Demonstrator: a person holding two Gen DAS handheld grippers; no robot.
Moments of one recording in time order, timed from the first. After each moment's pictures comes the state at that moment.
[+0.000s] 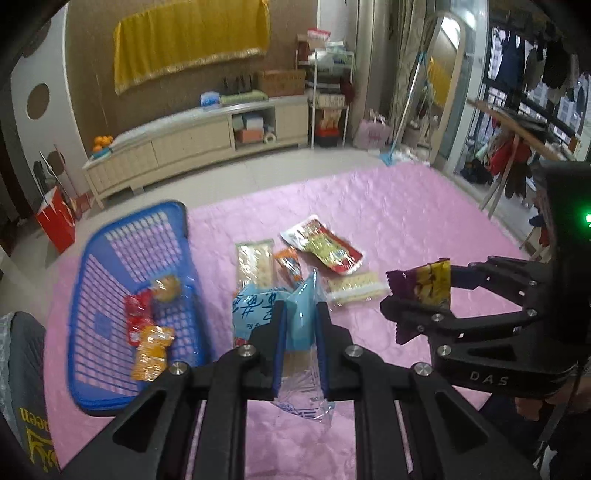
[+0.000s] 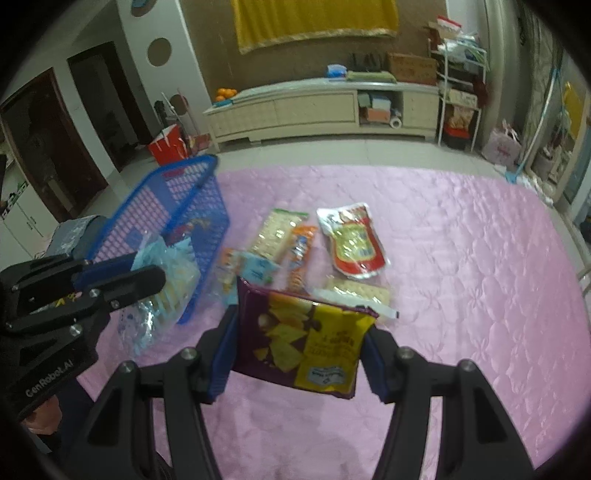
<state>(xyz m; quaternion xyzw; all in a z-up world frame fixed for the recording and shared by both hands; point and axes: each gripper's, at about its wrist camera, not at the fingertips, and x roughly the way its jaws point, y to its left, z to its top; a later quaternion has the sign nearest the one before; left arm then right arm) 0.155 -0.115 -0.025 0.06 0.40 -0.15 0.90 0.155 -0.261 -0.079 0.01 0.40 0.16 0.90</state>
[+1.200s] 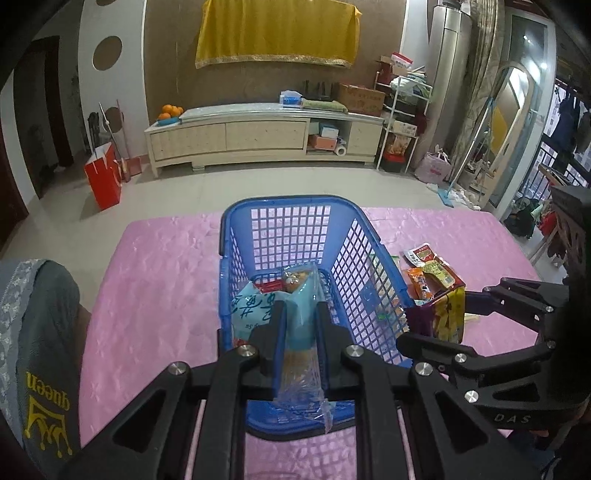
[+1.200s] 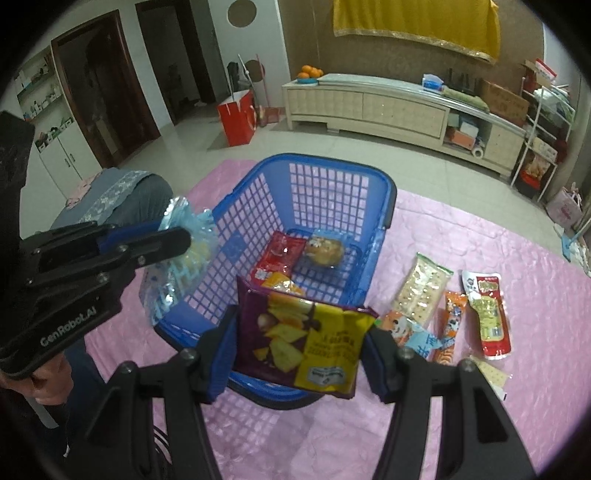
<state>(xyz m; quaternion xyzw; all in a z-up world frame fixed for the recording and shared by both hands) 0.189 0.066 -0.037 -0.02 0.40 -0.07 0.92 0.192 -0.083 -0.073 -0.07 0.41 0.26 0.87</state>
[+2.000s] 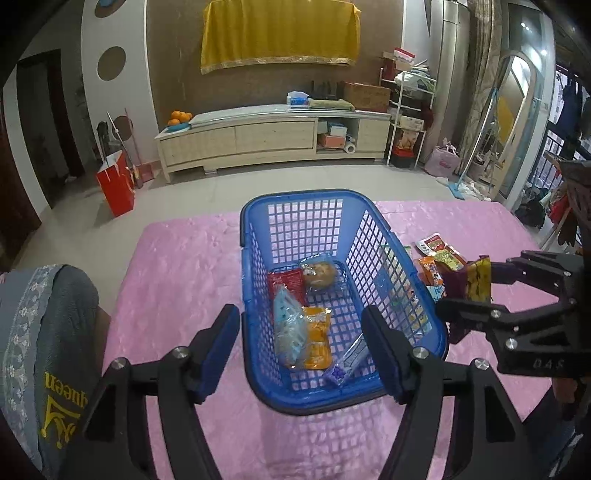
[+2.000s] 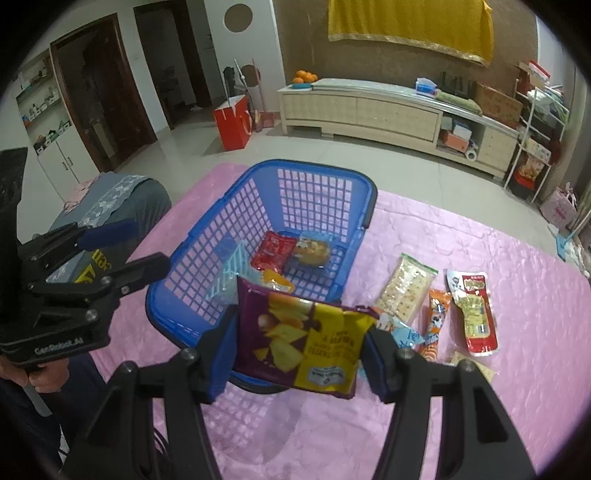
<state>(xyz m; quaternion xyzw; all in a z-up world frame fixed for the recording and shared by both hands) 0.165 0.076 -0.030 0.01 0.39 -0.04 0.92 0.185 -0.098 -0.060 -0.07 0.41 0.26 0.87</state>
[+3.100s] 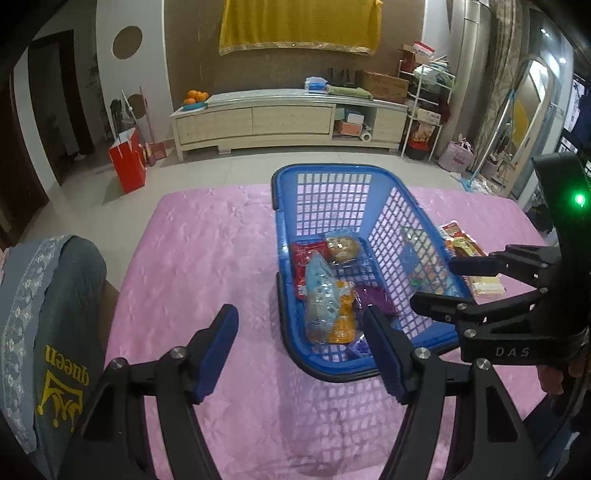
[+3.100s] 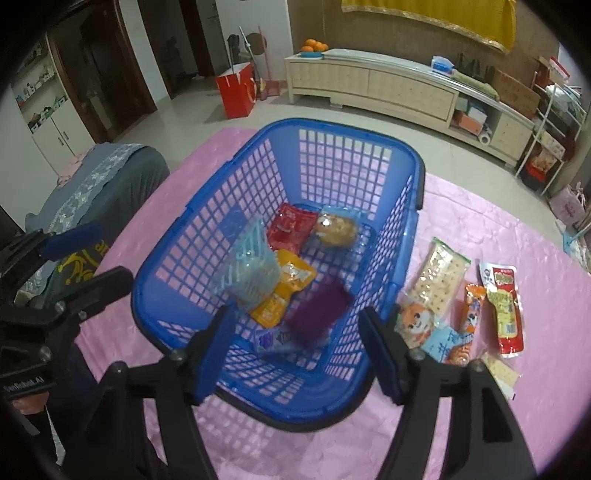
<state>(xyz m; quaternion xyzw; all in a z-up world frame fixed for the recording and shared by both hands) 0.153 0.101 -0.046 -0.01 0.42 -0.02 0.91 0.198 -0.057 -0.093 -0.10 0.45 0.25 0.85</state>
